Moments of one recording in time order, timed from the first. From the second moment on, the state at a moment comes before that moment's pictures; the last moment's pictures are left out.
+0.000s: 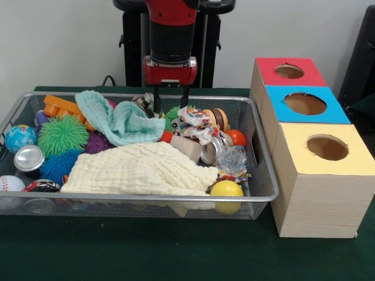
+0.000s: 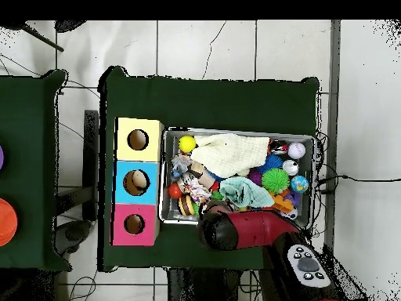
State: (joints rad) arm -0.46 -0.65 0.12 1.95 -0.49 0.21 1.75
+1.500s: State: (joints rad) arm -0.55 -0.66 0.24 1.94 -0.64 0.31 1.75
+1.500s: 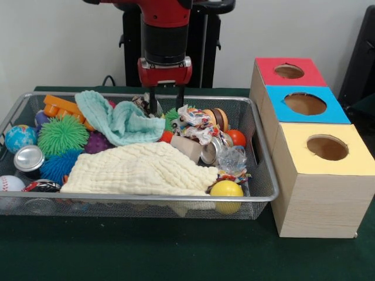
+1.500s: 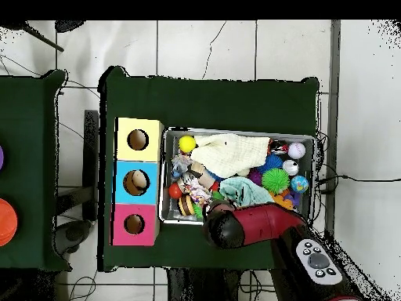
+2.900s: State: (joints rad) arm -0.60 -0.68 0.37 1.85 -0.97 0.43 1.67
